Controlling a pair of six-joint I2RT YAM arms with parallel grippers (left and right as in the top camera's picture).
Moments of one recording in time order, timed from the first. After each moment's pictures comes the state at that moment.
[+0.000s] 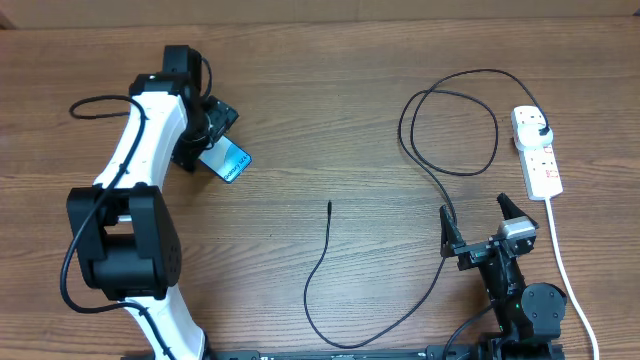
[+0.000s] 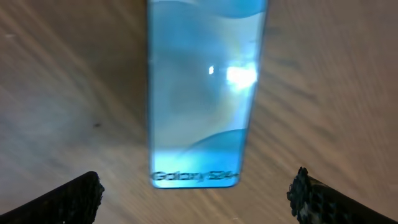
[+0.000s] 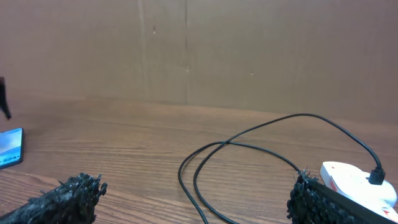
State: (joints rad) left arm -0.01 2.00 1.60 -0.97 0.00 -0.97; right arm 0.00 0.01 0.02 -0.02 -0.22 -0.01
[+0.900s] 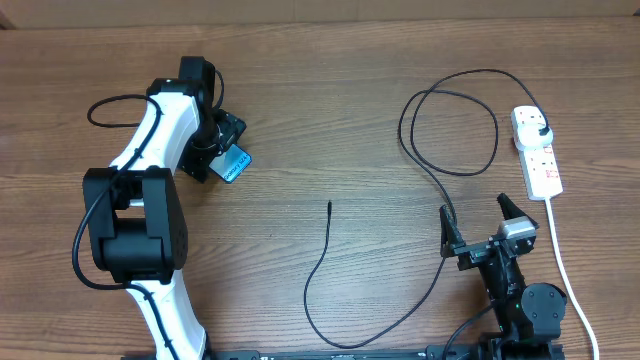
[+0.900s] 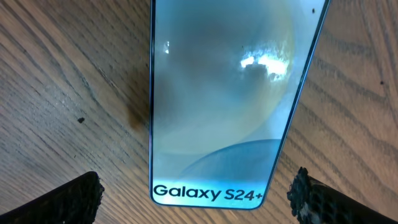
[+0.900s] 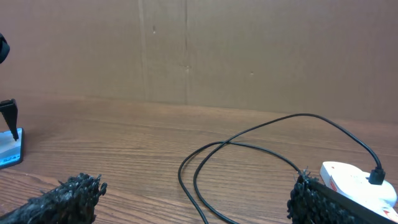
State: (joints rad) left arm -0.03 2.09 1.59 -0.99 0.00 -1.02; right arm -0.01 0.01 0.02 -0.02 -0.22 -0.01
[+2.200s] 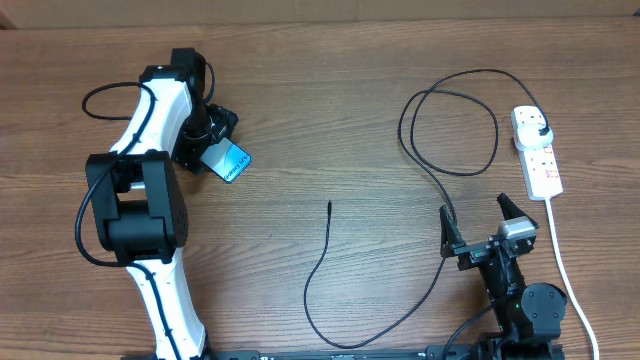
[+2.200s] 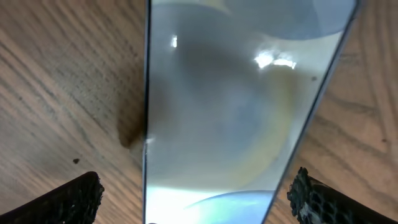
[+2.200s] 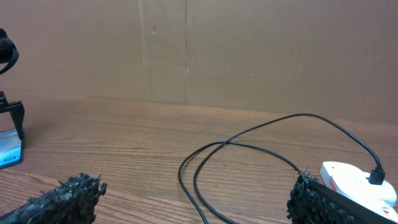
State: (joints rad) left arm 0.02 2.23 1.76 -1.08 0.01 -1.01; right arm 0.00 0.01 0.02 -0.02 -0.22 -0.01
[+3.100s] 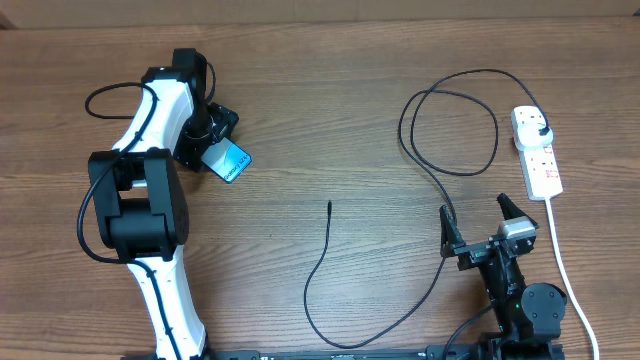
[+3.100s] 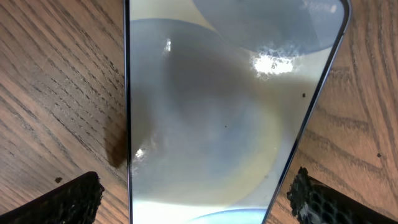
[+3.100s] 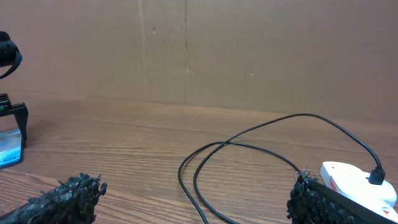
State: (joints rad) left arm 0.01 2.25 1.76 -1.05 0.00 -1.00; right arm -0.01 0.01 0.02 -0.02 -0.22 -0.01
